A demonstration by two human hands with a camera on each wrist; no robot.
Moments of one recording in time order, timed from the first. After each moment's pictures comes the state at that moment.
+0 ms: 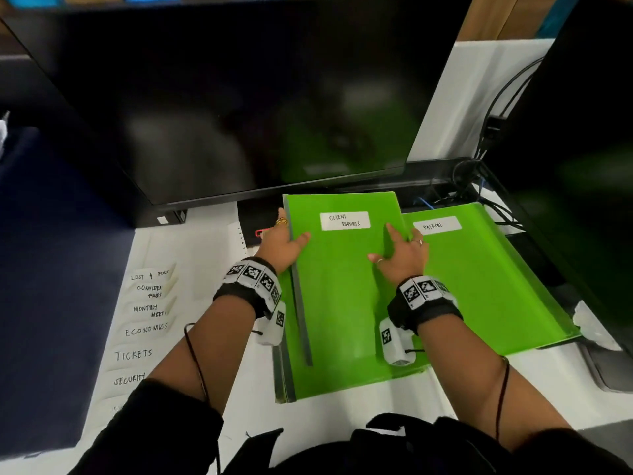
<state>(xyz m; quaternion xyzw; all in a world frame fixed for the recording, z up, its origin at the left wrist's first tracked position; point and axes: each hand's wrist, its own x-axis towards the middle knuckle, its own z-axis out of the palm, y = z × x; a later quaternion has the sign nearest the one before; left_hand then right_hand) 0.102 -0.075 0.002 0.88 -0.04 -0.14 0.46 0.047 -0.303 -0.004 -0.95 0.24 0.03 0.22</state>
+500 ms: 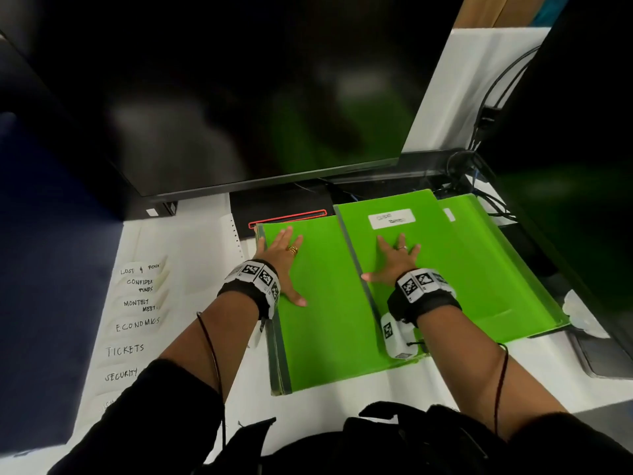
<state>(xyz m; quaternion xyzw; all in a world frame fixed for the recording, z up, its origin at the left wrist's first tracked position) 0.089 -0.068 -0.021 0.93 -0.23 -0.27 -0.02 0.048 -0.320 -0.031 -0.94 0.17 0.27 0.09</state>
